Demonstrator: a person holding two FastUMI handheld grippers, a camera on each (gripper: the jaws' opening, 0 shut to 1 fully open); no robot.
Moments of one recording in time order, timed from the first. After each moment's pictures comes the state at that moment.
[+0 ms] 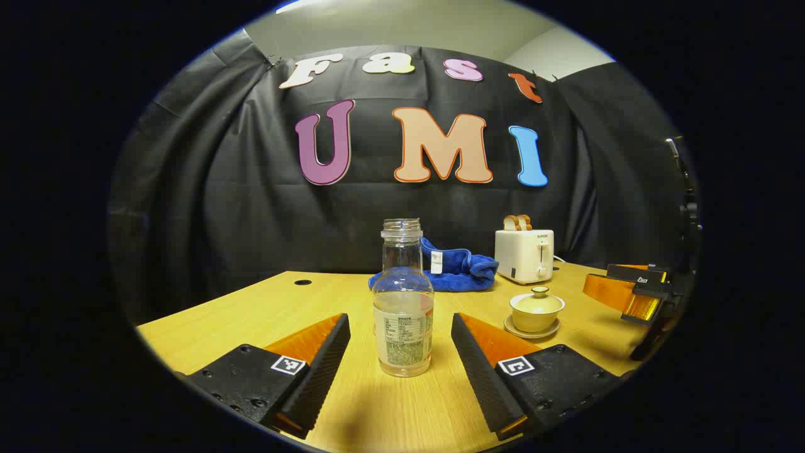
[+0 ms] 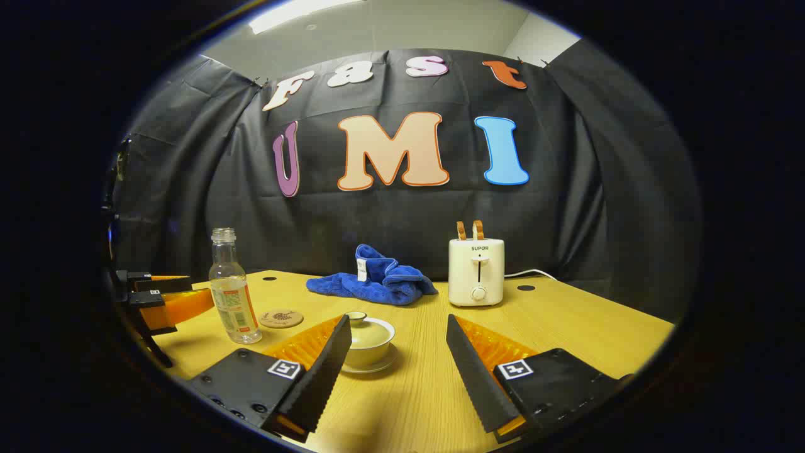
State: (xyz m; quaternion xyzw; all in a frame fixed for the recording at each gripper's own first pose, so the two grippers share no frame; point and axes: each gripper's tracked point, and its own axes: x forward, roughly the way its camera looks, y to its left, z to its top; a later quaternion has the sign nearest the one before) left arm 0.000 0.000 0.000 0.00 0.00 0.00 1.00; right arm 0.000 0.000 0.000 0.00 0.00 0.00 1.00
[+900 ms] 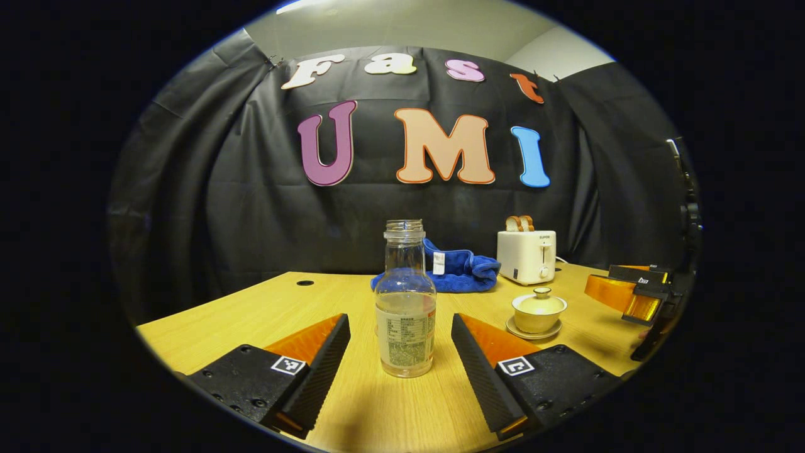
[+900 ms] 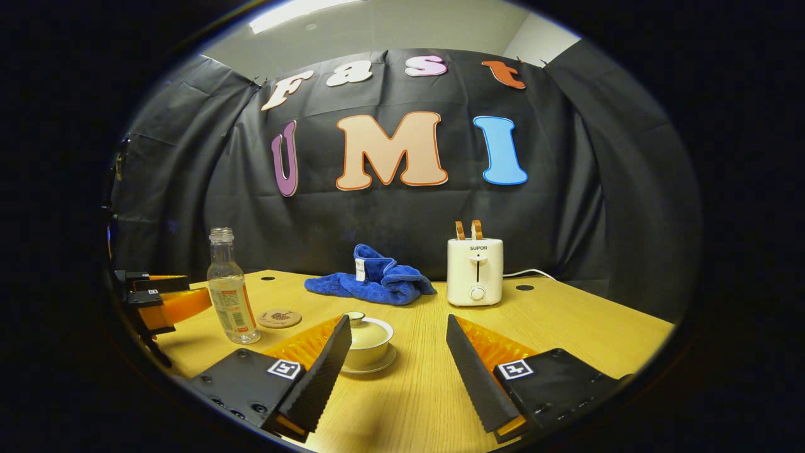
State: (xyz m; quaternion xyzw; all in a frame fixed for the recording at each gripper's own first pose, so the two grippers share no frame) left arm -0.001 0.001 0.000 0.00 0.00 0.01 1.00; right arm 0.001 -0.001 -0.001 0.00 0.00 -0.01 1.00
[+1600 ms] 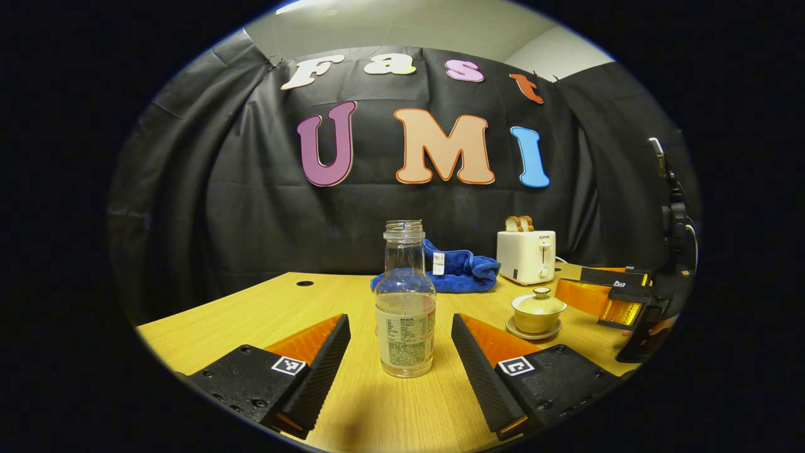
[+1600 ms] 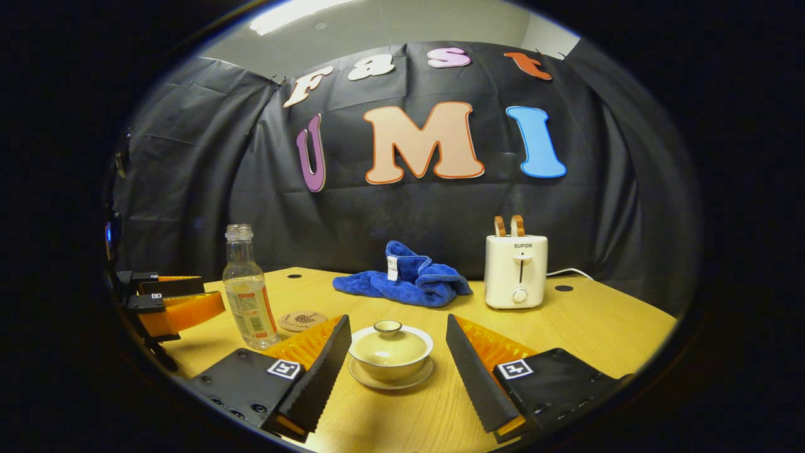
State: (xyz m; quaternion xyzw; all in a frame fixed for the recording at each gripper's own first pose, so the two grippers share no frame) left arm -0.002 0.001 0.000 0.00 0.00 0.01 1.00; right arm 0.040 0.041 -0.006 0.00 0.02 0.07 1.00
